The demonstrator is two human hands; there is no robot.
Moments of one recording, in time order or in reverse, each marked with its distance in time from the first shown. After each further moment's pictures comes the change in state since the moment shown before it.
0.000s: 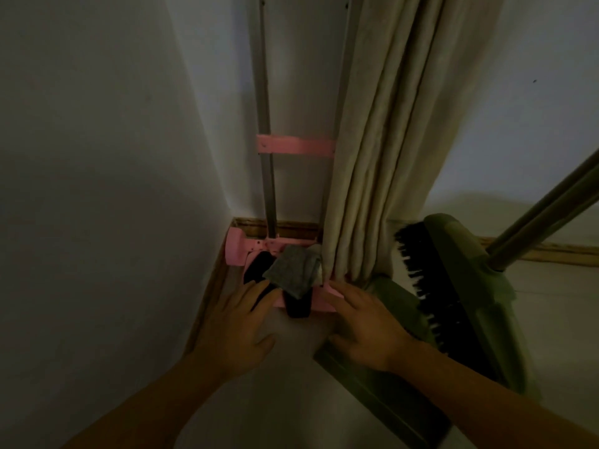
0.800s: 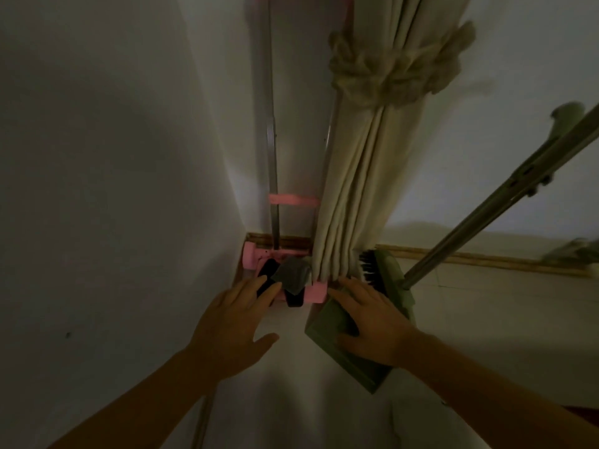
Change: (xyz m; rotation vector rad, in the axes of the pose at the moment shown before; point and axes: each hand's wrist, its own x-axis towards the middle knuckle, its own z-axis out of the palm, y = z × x) left_hand -0.043 0.096 -0.291 -0.018 -0.132 -0.034; right_hand -0.092 -0.106 -0.252 -0.005 -0.231 0.101
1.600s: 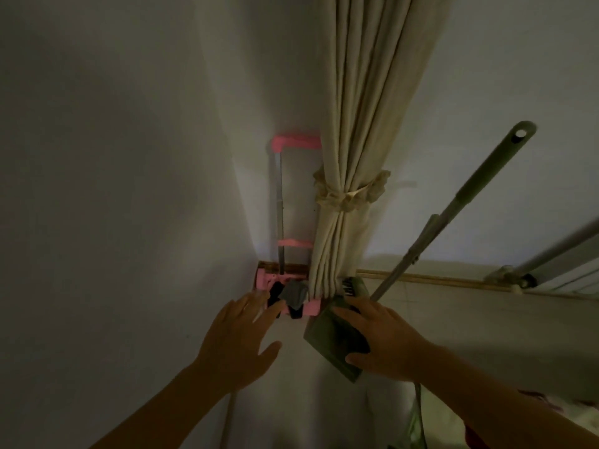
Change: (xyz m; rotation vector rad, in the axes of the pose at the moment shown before) left_hand -0.085 0.100 -0.286 0.040 0.015 -0.003; right_hand -0.172 -0.102 -0.244 -0.012 -0.090 0.007
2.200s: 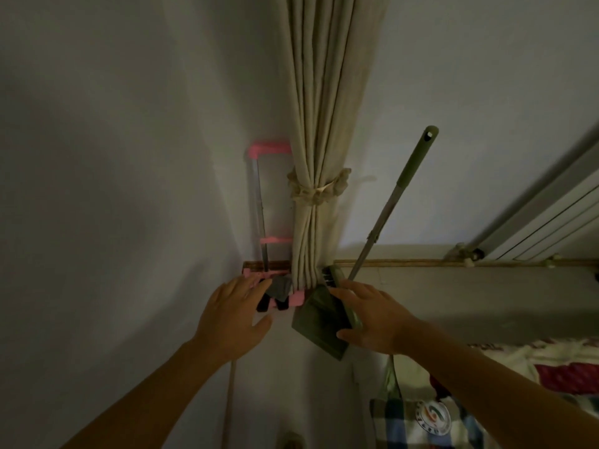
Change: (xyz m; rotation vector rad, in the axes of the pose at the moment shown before) left_hand -0.034 0.025 -0.061 -0.062 -0.030 -0.001; right_hand -0.099 -0.057 -0.044 0.059 0.038 0.105
